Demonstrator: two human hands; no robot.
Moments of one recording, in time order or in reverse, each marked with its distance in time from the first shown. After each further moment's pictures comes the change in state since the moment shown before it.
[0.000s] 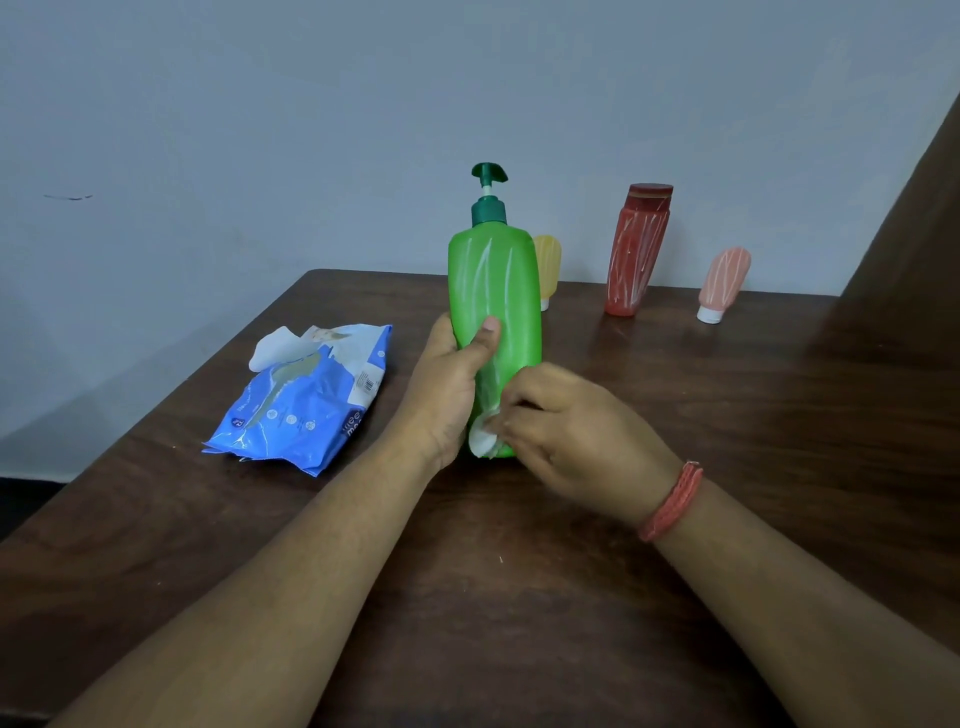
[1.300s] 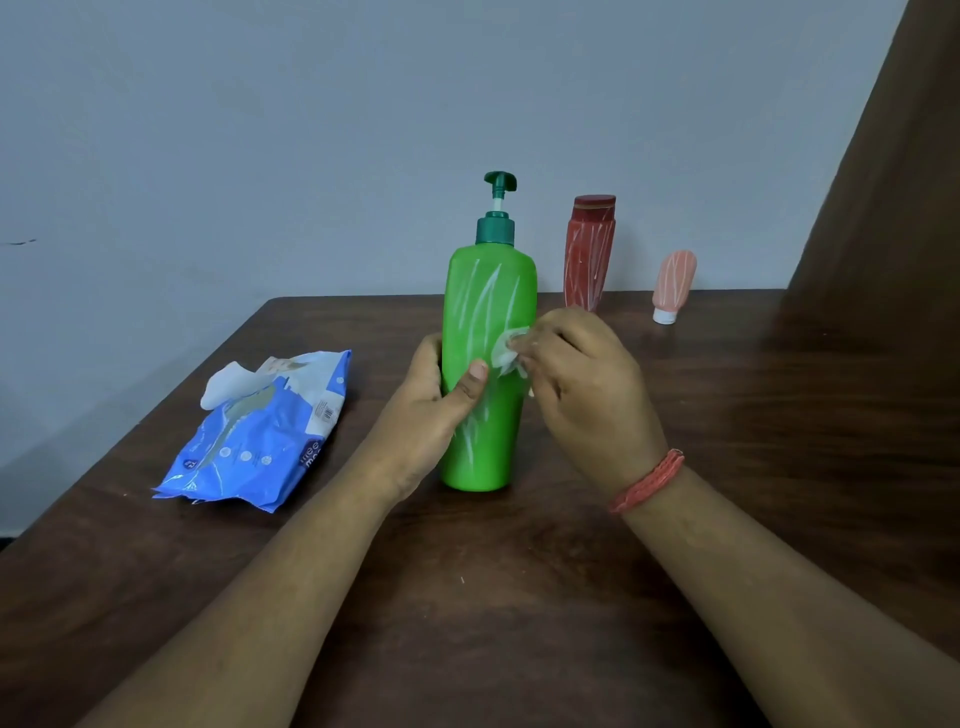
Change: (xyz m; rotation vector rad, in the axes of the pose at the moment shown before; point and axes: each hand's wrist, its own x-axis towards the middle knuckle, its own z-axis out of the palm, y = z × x) left_hand -0.019 0.009 0.009 0.285 -0.254 0.104; right_hand 0.001 0.021 -0.024 -0.104 0.392 0.279
